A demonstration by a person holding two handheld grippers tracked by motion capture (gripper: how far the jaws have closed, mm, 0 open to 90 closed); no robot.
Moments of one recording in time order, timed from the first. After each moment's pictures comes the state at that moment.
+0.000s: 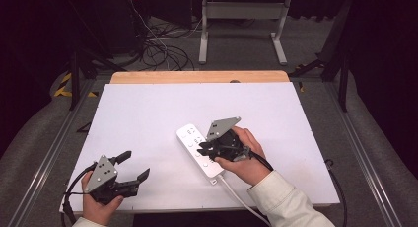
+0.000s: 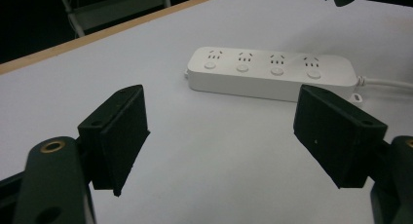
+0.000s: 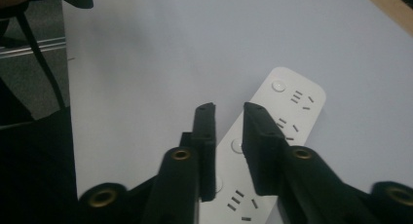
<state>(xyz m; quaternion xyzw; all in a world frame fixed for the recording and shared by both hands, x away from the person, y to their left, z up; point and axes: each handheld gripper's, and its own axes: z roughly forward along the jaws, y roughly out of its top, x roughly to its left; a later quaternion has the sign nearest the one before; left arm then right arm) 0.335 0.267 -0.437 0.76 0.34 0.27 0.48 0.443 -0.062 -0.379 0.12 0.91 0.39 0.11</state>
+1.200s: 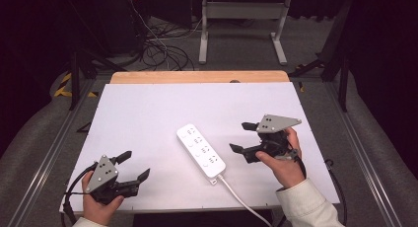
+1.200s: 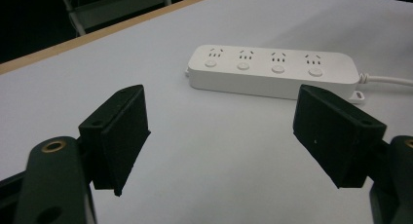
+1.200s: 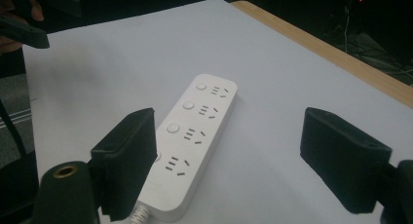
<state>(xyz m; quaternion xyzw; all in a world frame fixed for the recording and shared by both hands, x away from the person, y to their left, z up) 0.335 0.266 -0.437 0.76 0.34 0.27 0.47 0.443 -0.164 -0.376 0.21 0.83 0.49 0.16</state>
